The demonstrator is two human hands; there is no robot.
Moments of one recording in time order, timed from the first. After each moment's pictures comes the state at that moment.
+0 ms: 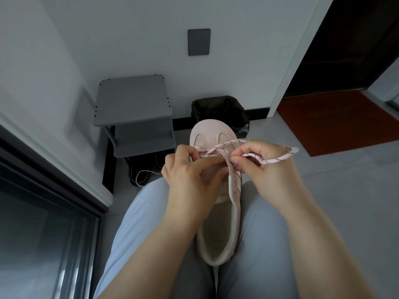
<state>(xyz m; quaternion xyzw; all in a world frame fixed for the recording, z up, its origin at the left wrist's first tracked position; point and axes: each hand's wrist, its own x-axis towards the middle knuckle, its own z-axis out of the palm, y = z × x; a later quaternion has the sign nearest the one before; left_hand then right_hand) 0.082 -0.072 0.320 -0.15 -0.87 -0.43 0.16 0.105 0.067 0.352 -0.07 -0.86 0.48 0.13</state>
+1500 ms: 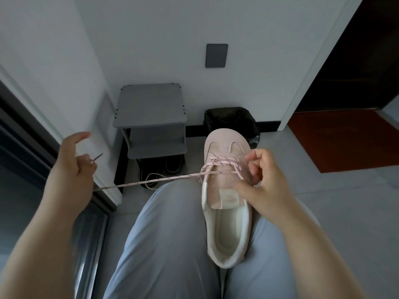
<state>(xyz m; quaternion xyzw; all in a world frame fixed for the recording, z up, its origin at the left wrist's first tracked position) 0.041 -0.259 0.328 0.04 -0.88 -0.45 0.14 0.111 0.053 0.333 -0.05 -0.85 0.51 0.12</state>
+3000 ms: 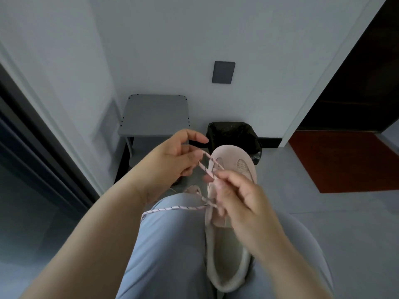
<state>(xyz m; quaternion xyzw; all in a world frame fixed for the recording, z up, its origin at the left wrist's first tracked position) 0.034 -0.143 0.385 -0.15 -0.69 -0.68 -0.17 0.122 0.000 0.374 0.04 -0.79 0.61 0.05</state>
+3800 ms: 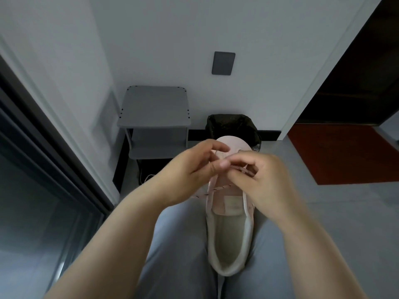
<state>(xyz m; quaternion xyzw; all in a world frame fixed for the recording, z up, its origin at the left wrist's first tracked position) 0.058 -0.129 0.379 -0.29 -0.77 -0.54 -0.15 0.105 0.029 0.384 0.04 -0.88 0.46 0.09</state>
